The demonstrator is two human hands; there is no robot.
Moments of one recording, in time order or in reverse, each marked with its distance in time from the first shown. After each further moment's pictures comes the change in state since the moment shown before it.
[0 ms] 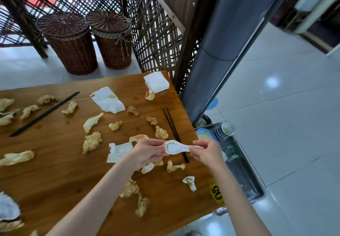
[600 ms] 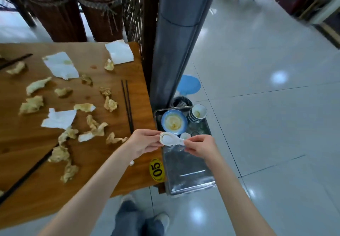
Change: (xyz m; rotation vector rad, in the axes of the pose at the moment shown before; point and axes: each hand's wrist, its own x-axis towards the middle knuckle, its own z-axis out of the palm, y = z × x) left_hand 0.051 -0.058 0.207 -0.039 0.167 -0.020; right_hand 0.059 0.104 -0.177 0.139 -0.156 0.131
